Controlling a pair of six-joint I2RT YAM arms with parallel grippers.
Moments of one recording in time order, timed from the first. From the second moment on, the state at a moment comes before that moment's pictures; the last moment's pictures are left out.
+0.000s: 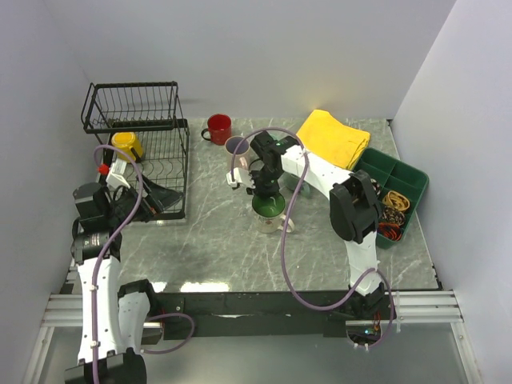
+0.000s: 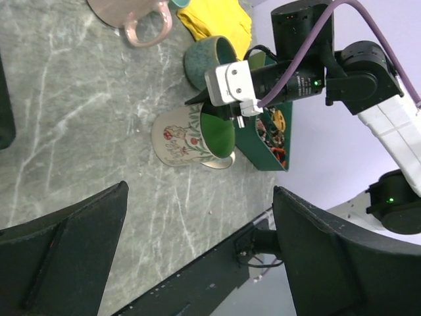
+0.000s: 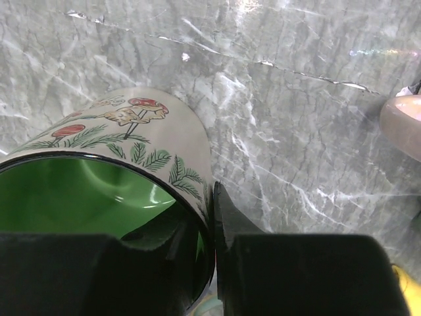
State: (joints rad) left arm 0.27 0.69 0.73 -0.48 0.89 -0.65; right arm 0.62 2.07 1.75 -1.04 -0.38 -1.16
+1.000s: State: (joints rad) left arm -0.39 0.92 0.80 0.30 0.71 -1.25; right arm 0.40 1.18 1.63 -0.43 -0.41 -0.14
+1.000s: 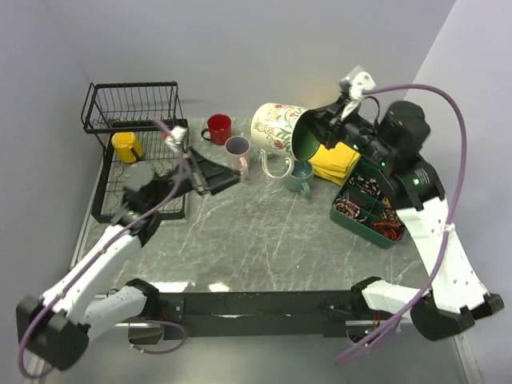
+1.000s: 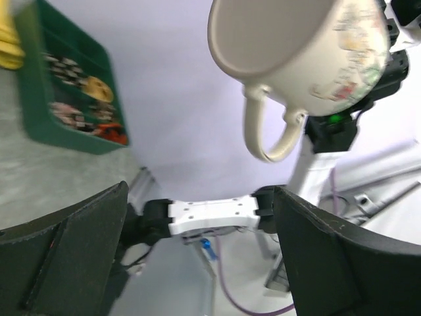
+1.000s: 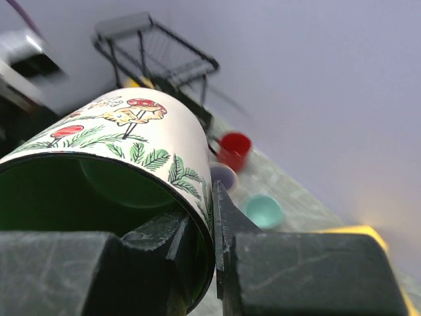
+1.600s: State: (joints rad) left arm -0.74 1.19 0.90 0.64 0.54 -1.40; right arm 0.34 0.99 1.30 -0.02 -0.53 0.33
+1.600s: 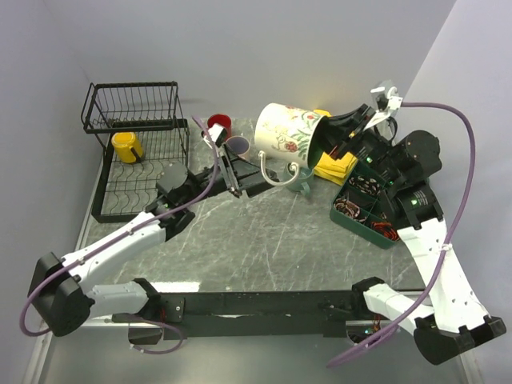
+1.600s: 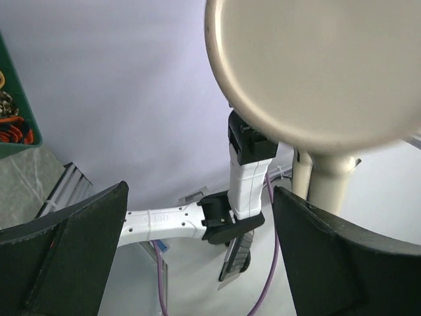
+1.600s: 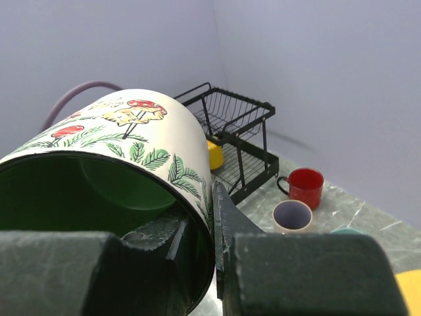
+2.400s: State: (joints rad) left arm -0.81 1.20 1.04 0.62 0.51 -1.41; right arm 0.35 1.01 1.25 0.10 -0.60 0.29
